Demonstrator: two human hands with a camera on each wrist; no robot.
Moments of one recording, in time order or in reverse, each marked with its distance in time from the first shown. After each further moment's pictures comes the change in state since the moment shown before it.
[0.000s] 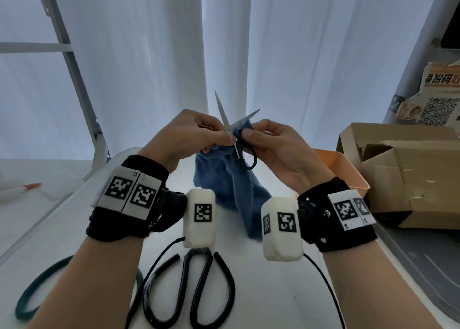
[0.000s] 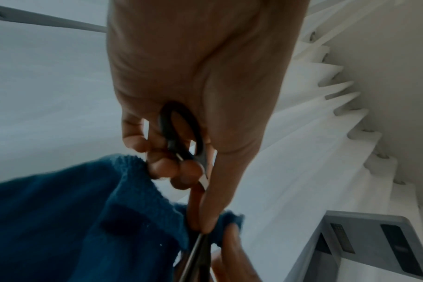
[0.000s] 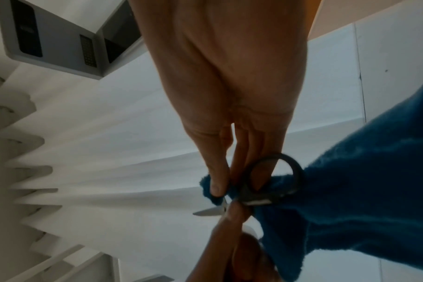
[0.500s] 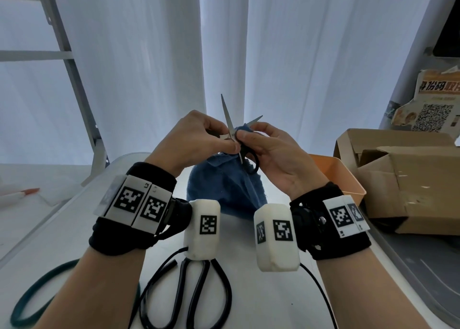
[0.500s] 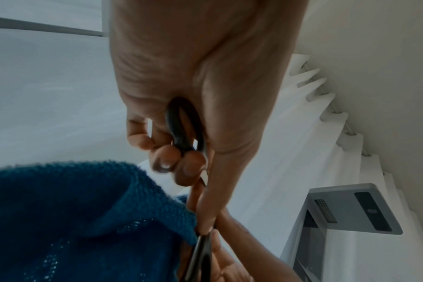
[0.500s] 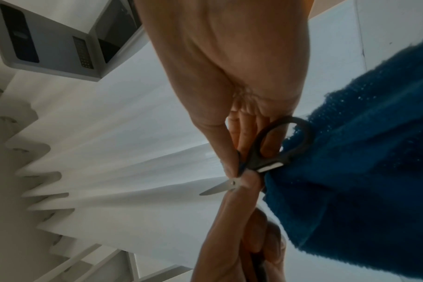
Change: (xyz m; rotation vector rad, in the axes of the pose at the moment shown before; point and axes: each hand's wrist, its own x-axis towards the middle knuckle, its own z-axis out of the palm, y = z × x) left_hand -0.010 0.018 0.009 0.105 0.041 0.078; right_hand -0.001 -0.005 0.009 0.114 0.082 0.041
